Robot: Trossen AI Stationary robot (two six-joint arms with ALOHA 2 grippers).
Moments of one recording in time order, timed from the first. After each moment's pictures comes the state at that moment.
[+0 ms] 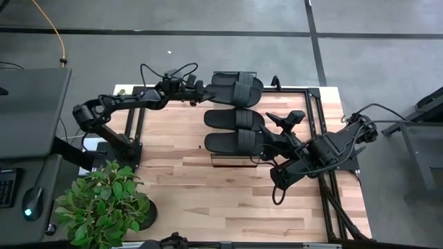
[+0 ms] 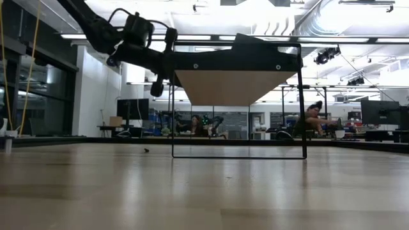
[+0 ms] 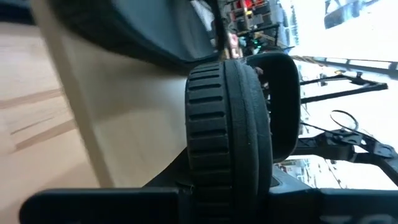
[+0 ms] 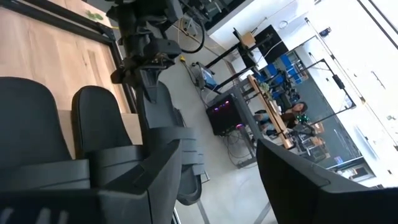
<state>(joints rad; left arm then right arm) 0.79 1.52 0.83 0.43 0.52 -1.12 0.54 1.63 1.93 -1.51 1.32 0.31</state>
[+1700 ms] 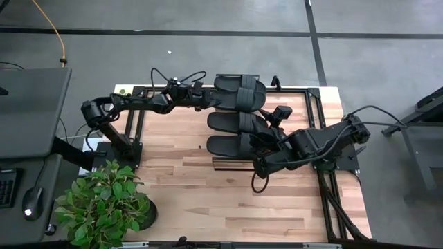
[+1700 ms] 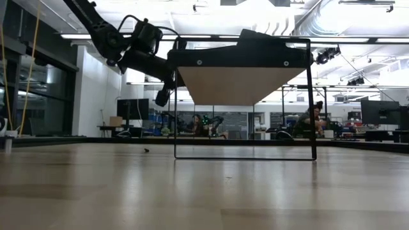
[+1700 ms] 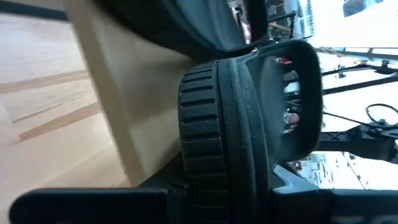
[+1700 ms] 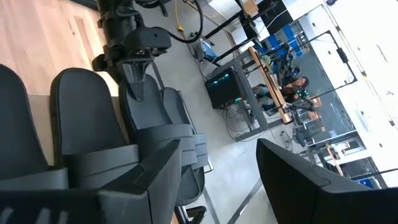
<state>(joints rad) 0.70 1.62 0.83 0.46 0.44 -1.08 0.41 1.70 1.93 -1.49 1.25 0.32</state>
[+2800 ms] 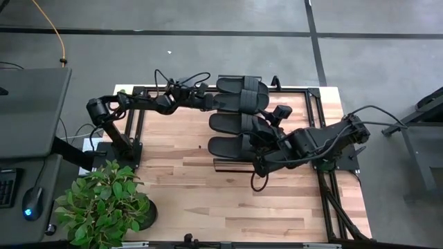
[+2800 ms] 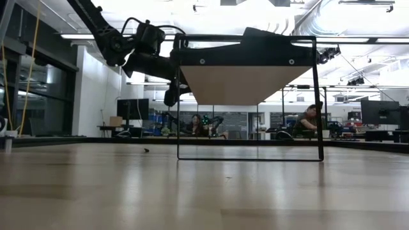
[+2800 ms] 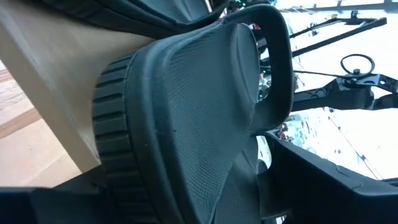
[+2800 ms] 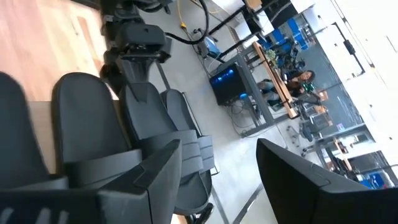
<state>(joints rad) 0.69 1.68 0.85 0.58 0.58 -0.99 0.39 1.70 1.93 -1.50 1.22 0.35</state>
